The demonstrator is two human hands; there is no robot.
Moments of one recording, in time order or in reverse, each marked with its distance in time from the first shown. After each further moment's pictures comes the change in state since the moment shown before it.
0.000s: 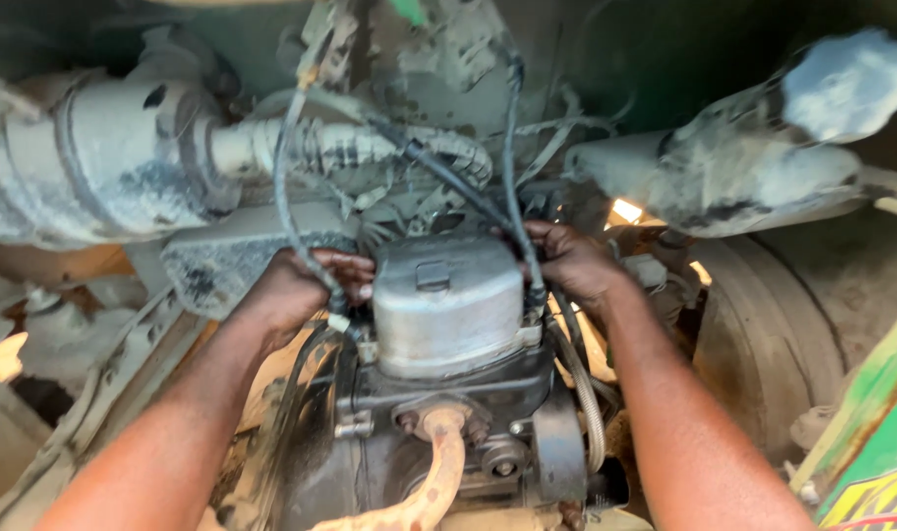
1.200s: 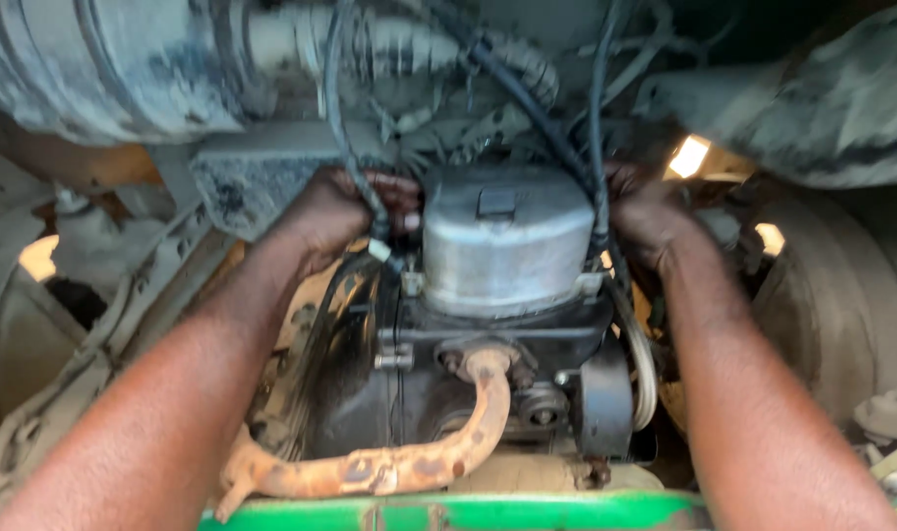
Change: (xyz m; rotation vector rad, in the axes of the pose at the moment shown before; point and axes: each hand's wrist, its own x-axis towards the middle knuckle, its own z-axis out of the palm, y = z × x) left_hand 0.004 -0.011 -0.005 -0.044 -0.002 0.063; right_hand -0.014 -0.027 0.019 0.125 0.080 0.099
